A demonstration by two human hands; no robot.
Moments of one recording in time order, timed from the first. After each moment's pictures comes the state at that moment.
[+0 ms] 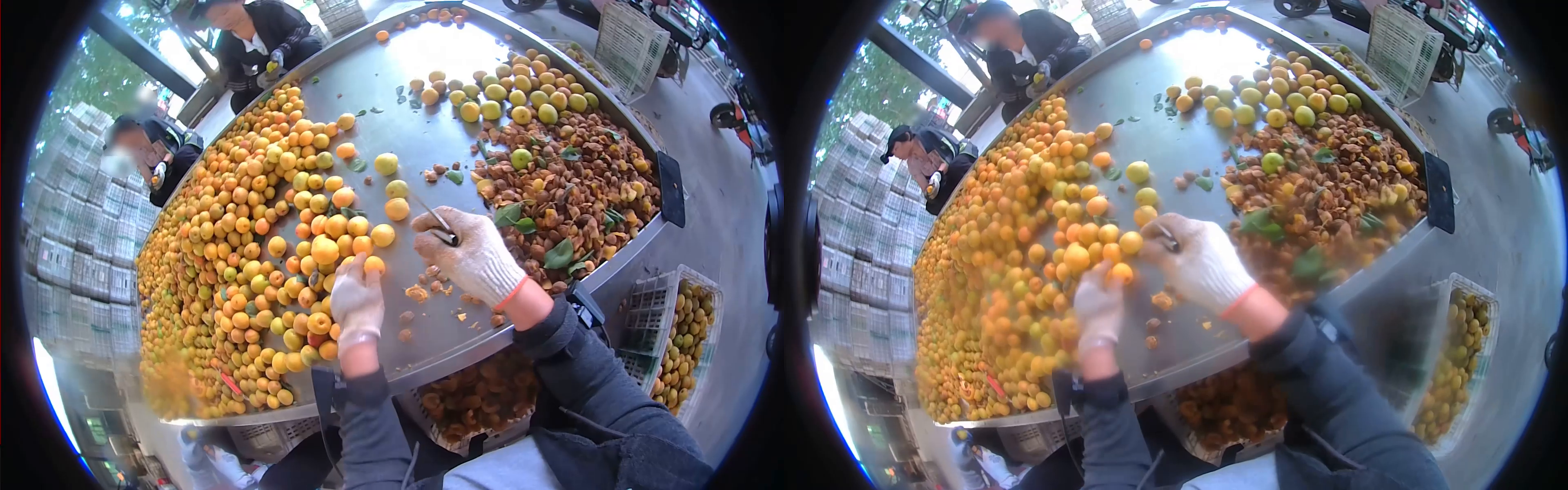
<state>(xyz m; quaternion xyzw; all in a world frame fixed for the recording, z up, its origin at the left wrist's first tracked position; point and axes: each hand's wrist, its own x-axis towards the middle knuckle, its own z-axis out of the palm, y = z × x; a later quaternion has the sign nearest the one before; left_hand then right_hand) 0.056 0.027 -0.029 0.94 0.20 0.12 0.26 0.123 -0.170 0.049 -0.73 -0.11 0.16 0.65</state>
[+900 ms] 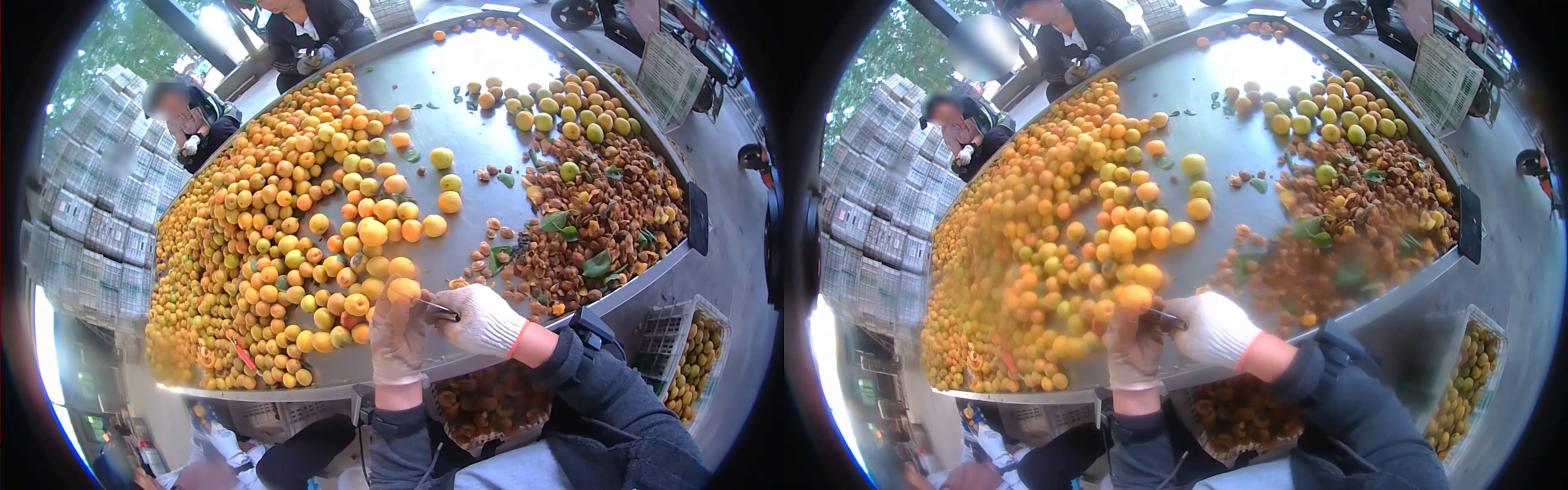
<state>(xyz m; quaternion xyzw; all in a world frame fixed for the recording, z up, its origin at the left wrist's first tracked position) -0.024 0.013 -0.012 0.28 0.09 0.17 0.94 0.058 -0.130 0.026 -0.79 -0.34 0.22 0.47</state>
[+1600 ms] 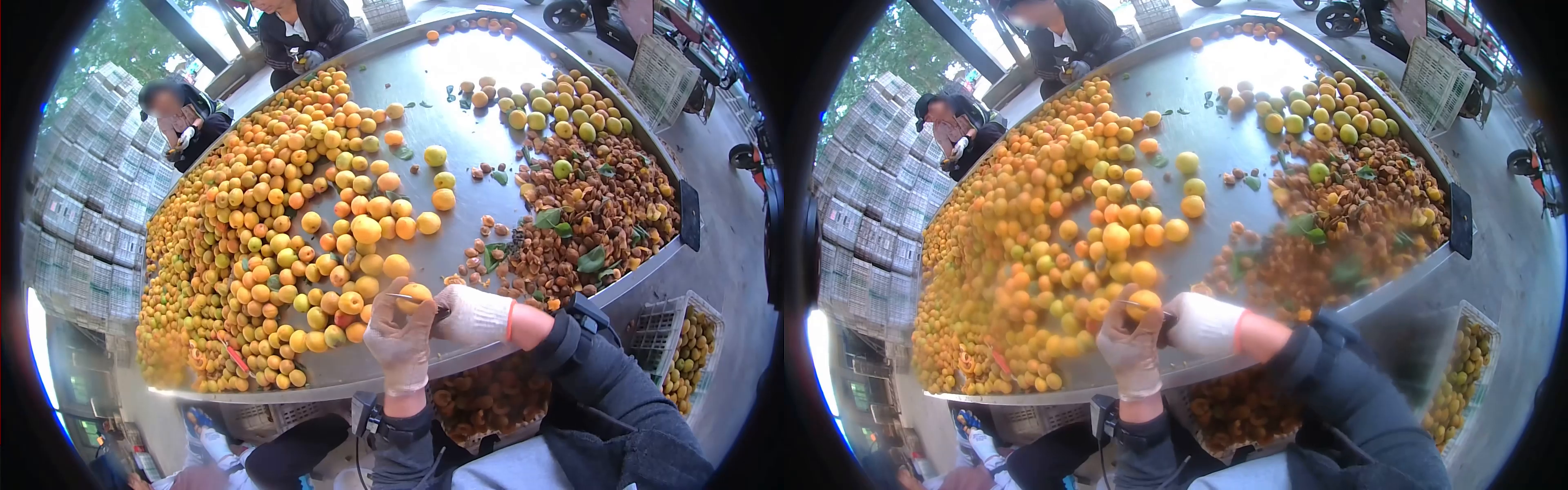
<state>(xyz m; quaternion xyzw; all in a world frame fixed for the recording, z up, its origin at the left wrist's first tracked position) -0.025 -0.016 0.011 0.57 0.24 0.27 0.73 0.073 -0.123 0.017 -0.68 -0.37 0.41 0.48</state>
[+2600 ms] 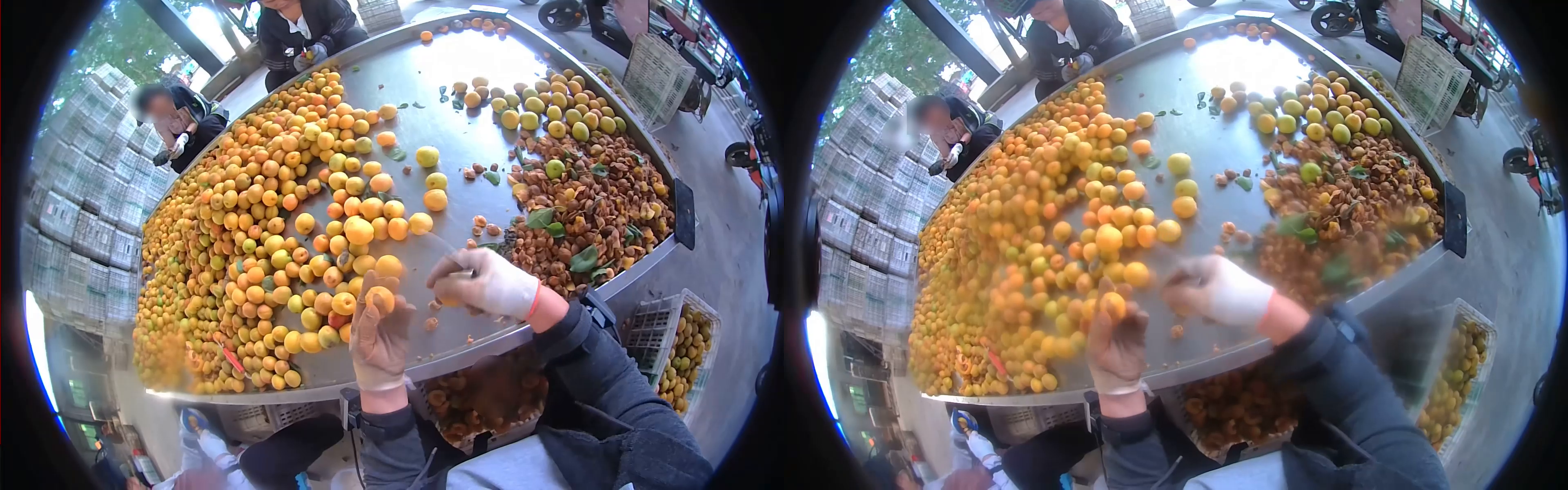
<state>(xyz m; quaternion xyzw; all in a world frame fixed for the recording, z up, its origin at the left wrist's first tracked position) -0.034 0.012 0.003 0.26 0.09 0.16 0.95 0.095 -0.153 0.041 -0.60 -0.11 0.43 0.66</state>
